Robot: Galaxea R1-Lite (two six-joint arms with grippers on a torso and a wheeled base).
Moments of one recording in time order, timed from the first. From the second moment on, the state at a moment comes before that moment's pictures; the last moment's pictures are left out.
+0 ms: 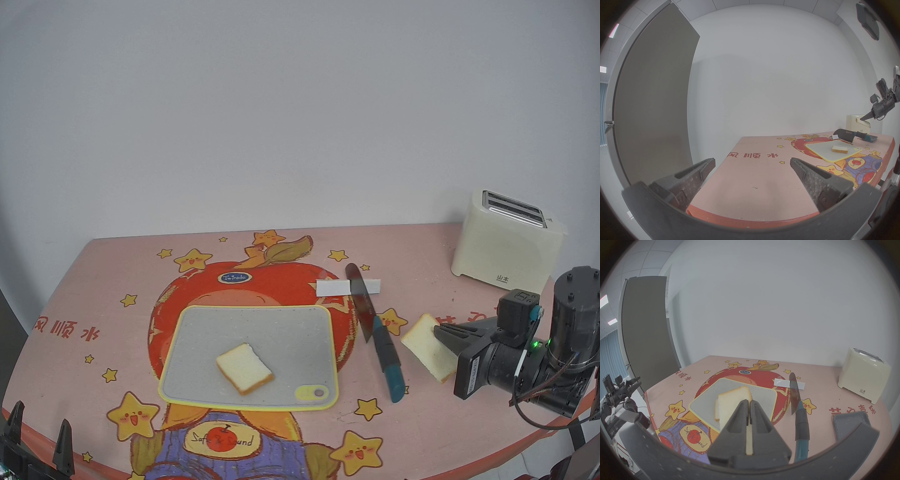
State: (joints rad) left arm -0.01 0.02 -0.02 0.00 -0.04 0.02; right arm 0.86 1.39 -0.53 -0.41 -0.41 0.20
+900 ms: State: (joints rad) left arm 0.00 0.02 -0.02 0.00 -0.04 0.02; right arm 0.85 1.39 -0.50 -0.41 -0.46 0.23
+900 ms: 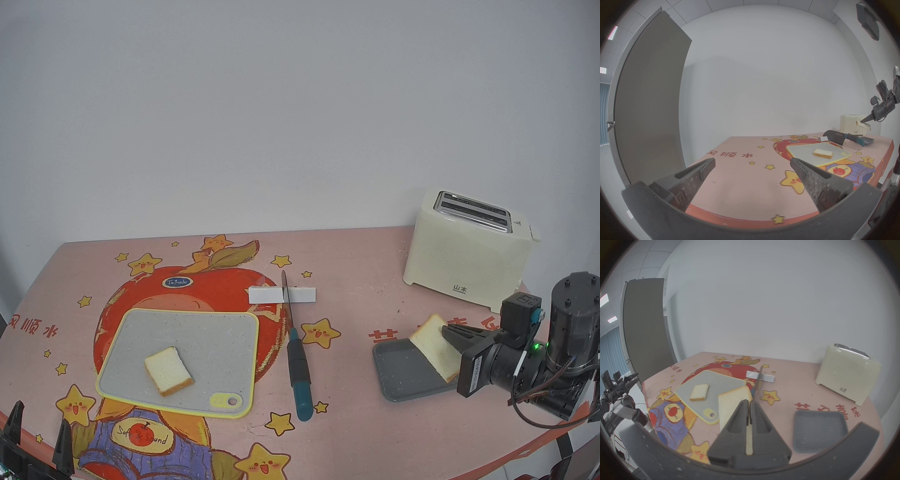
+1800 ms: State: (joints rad) left arm -0.01 0.02 -0.02 0.00 -0.04 0.02; right arm 0.80 1.51 -0.52 -0.42 -0.54 0.45
